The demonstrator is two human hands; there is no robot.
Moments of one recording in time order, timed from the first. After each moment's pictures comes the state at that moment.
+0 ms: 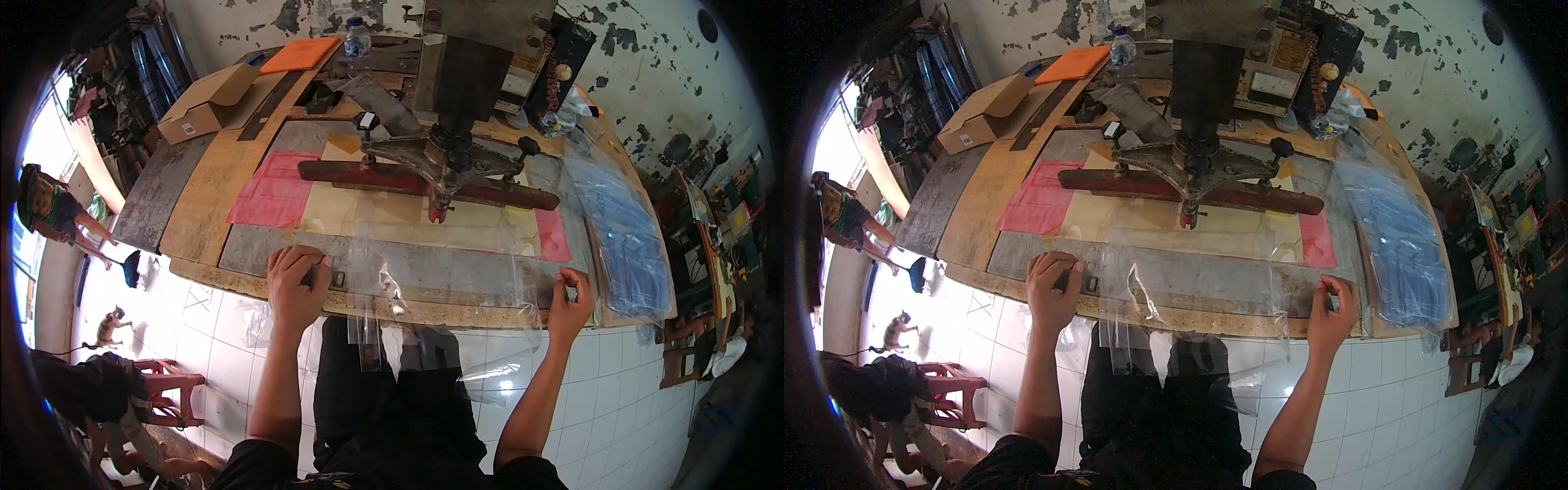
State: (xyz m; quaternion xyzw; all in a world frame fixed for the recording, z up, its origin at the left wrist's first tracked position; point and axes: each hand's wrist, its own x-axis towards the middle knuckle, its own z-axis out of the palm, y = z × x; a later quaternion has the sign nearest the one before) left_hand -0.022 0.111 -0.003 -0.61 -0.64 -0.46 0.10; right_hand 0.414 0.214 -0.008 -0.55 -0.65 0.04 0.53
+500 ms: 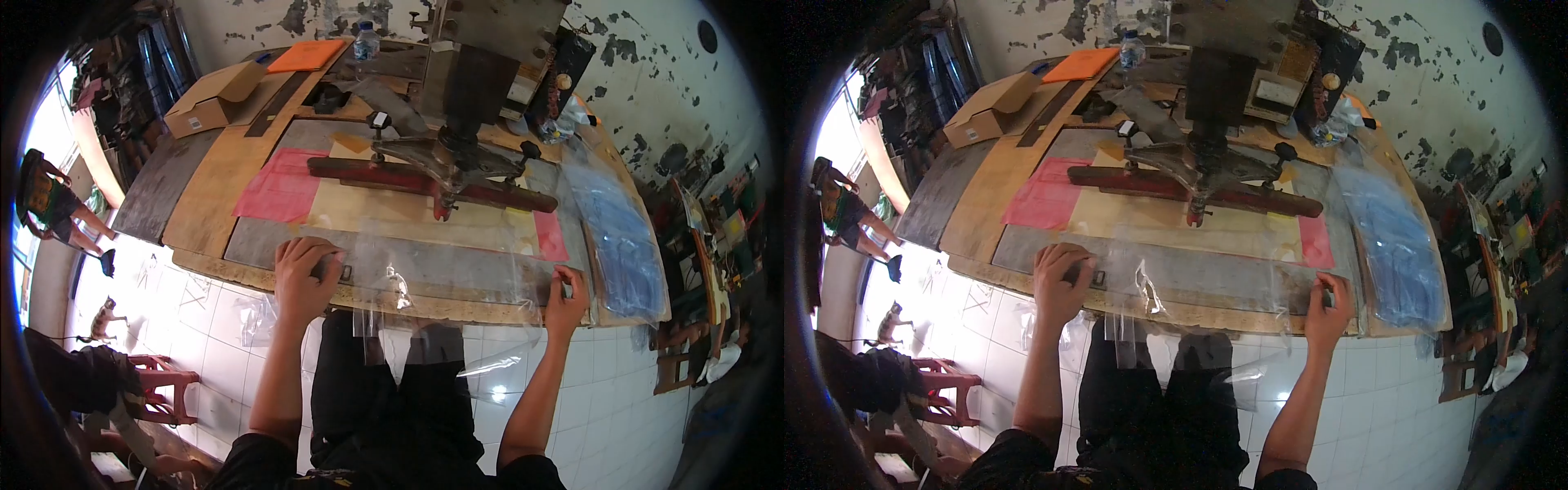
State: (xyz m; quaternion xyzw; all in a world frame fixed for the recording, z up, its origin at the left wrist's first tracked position) left_hand -0.021 0.106 0.002 -0.62 -0.64 -0.45 0.09; right_hand 0.414 0.216 -0.009 -0.54 -0.66 0.05 0.52
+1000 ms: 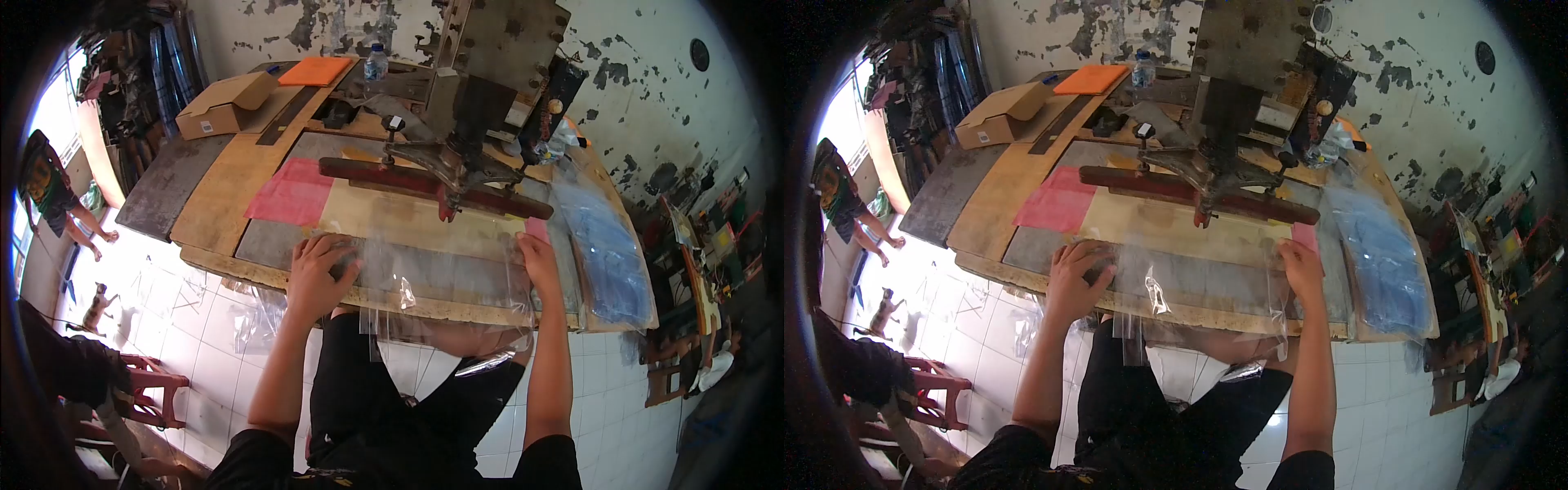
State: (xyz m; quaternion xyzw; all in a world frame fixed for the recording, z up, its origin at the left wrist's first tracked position) left_hand -0.026 0.102 0.000 -0.65 -0.64 -0.40 0.06; right_hand 0.390 0.312 -0.005 -0.58 -0.66 0.30 0.37
